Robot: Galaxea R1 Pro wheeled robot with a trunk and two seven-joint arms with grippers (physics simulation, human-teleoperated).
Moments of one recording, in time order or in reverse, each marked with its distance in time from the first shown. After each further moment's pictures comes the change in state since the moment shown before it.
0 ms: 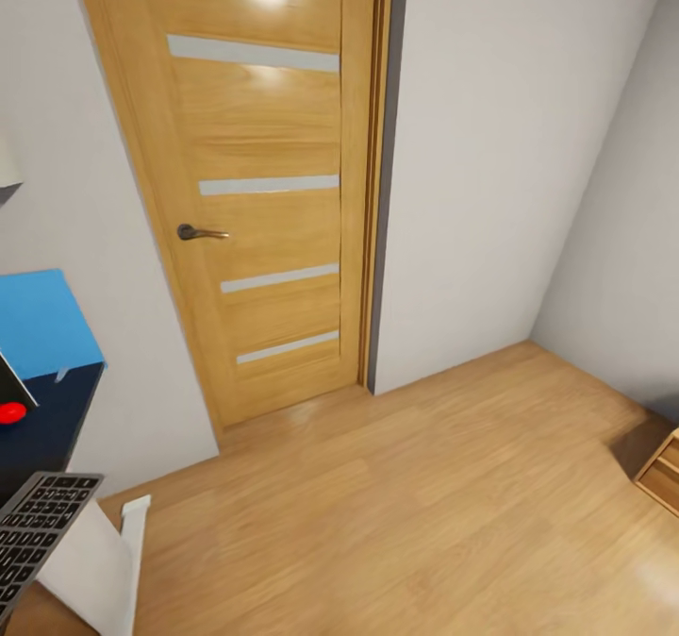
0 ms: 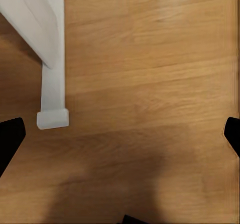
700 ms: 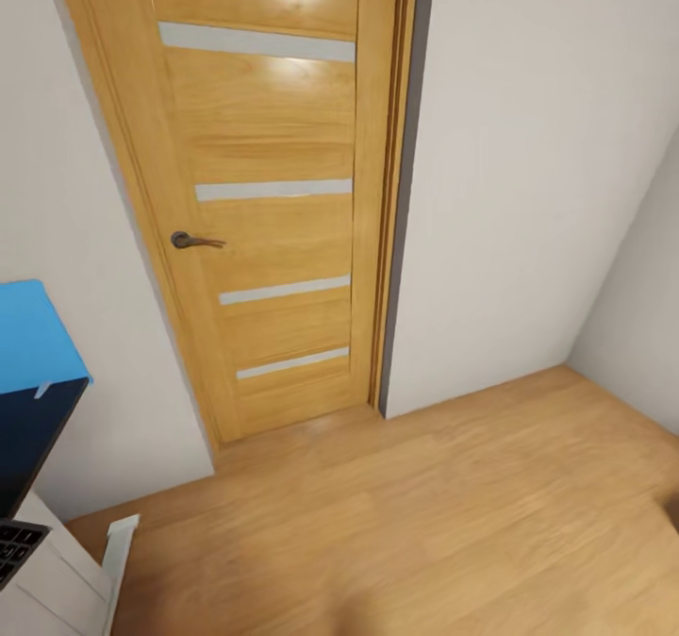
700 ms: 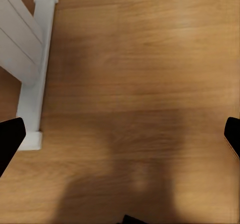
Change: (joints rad) left arm 0.000 0.000 0.000 0.000 0.000 0.000 0.000; right arm 0.000 0.000 0.002 0.000 0.001 -0.005 0.000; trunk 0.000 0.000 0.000
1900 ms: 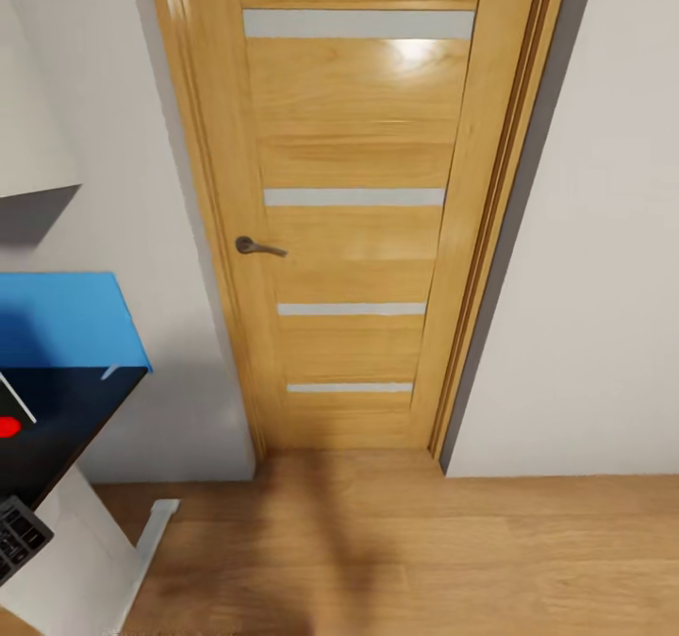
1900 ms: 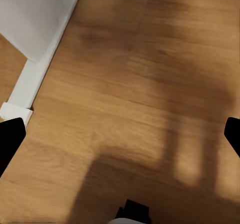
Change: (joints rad) left arm 0.000 0.001 -0.002 0.006 0.001 0.049 0.000; right arm 0.000 0.040 -0.002 0.003 0.001 -0.084 -0.003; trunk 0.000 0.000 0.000
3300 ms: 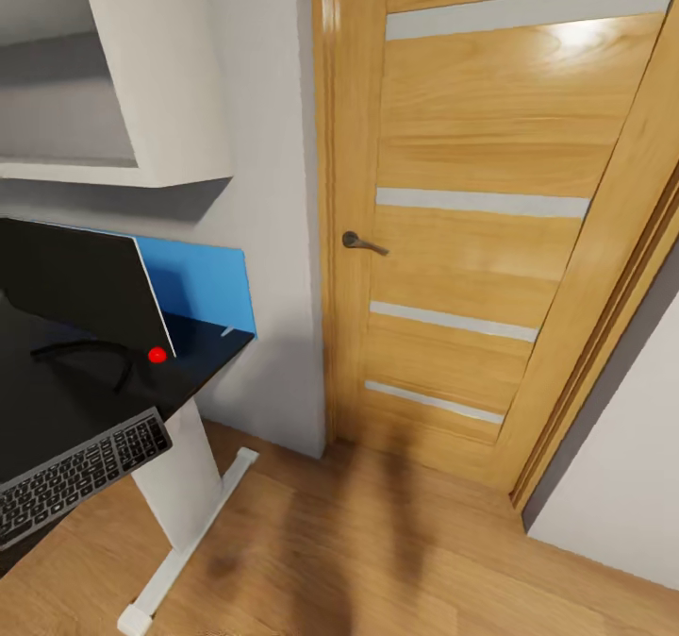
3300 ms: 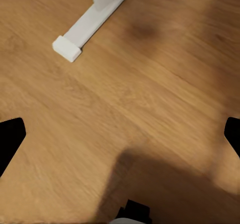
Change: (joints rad) left arm 0.000 0.000 0.002 0.000 0.001 0.000 0.005; right arm 0.000 0.003 0.001 0.001 0.001 0.000 0.000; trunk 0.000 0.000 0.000
